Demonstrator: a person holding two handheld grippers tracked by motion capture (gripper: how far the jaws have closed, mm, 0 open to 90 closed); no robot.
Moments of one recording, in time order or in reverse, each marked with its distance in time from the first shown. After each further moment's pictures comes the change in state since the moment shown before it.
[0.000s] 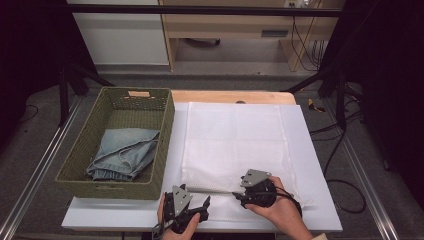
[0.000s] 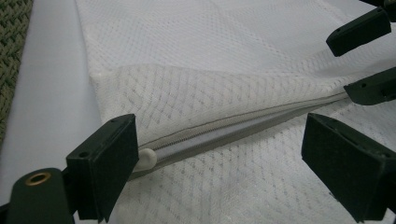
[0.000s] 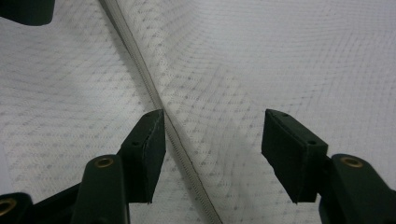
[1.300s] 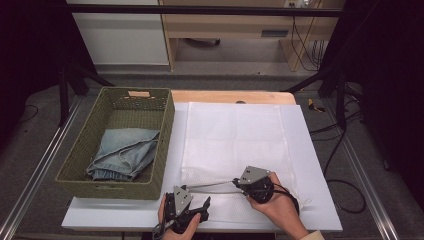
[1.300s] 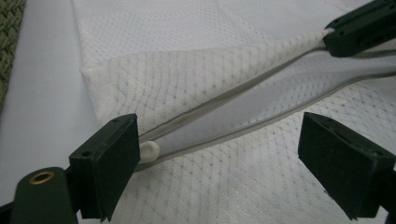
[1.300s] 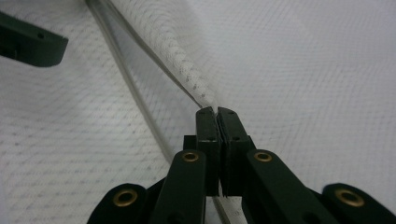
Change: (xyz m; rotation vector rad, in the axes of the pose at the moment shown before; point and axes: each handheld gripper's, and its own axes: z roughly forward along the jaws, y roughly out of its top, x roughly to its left) left arm -0.001 -0.001 0.000 0.017 -0.001 0.010; right arm -0.003 0.012 -0.003 -0.065 -0.010 -0.026
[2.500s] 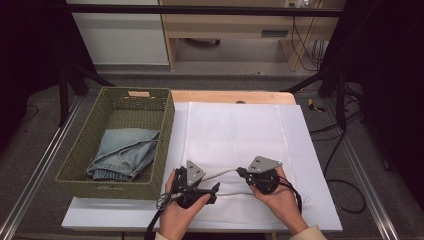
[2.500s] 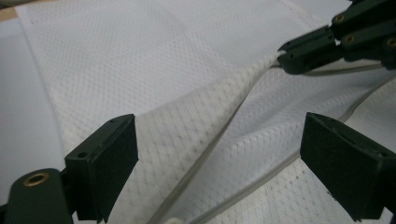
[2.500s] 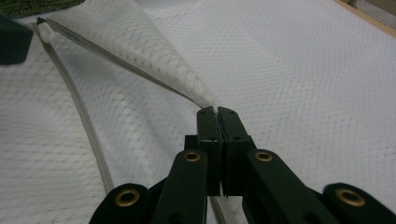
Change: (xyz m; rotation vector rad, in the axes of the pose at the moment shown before) left arm 0.004 0.082 0.010 0.110 -0.113 0.141; right arm -0.025 -0.004 -0.002 -0.106 -0.038 0.114
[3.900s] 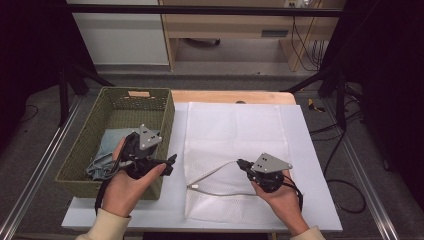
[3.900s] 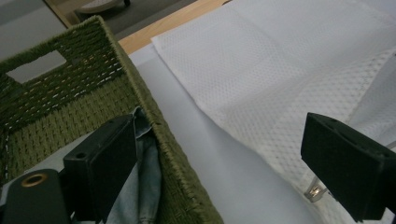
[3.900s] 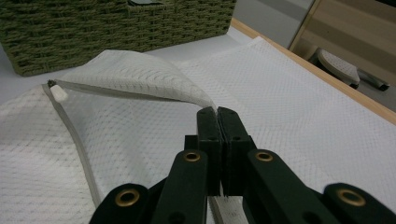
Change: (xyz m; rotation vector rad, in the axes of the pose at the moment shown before) left arm 0.089 0.059 -0.092 0.114 0.183 0.080; right arm 0.003 0.019 -0.023 -0.173 -0.067 -0.022
